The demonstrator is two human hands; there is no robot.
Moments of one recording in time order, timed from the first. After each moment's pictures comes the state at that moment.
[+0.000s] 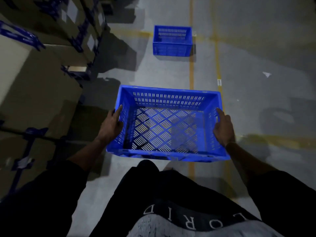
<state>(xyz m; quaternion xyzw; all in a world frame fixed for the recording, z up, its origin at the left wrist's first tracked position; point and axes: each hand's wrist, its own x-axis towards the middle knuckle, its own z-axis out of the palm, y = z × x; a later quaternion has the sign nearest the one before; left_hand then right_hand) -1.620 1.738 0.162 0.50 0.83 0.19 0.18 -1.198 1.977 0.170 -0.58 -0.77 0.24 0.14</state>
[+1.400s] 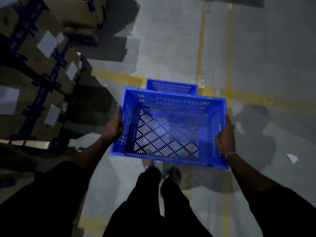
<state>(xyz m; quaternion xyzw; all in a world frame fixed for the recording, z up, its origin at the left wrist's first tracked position) -2.040 2.648 0.110 0.41 0.80 0.28 0.33 -1.634 2.891 0.075 -0.62 -0.72 0.29 0.11</state>
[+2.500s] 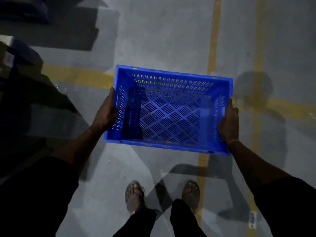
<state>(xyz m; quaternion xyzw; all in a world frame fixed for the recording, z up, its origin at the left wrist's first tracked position) -2.230 2.994 -0.275 0.46 0.79 0.30 0.28 -1.820 3.234 -0.296 -0.60 -0.75 0.26 0.10</state>
